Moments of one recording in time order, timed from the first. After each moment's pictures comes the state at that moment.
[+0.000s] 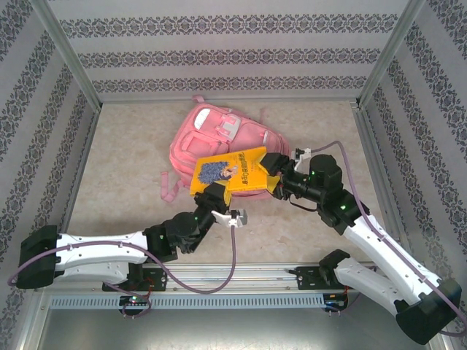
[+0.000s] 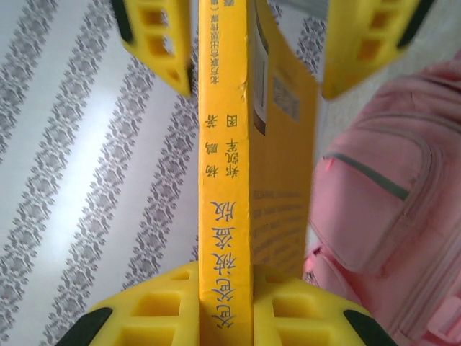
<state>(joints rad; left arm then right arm) -1.28 1.05 0.55 0.54 -0.78 1.29 0.54 0.86 0.73 -0.15 -0.44 1.47</state>
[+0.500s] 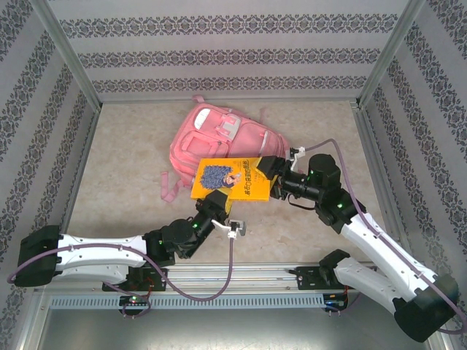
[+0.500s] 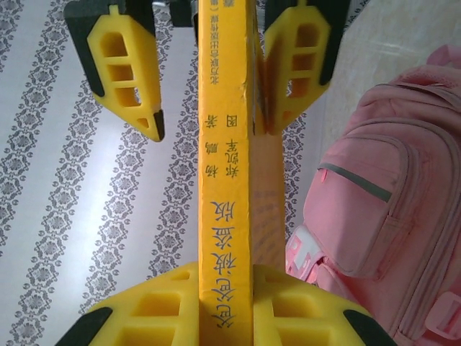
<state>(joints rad) -1.31 1.03 0.47 0.60 -0.74 1.41 0.51 0.89 0.72 -0.08 -0.58 1.40</state>
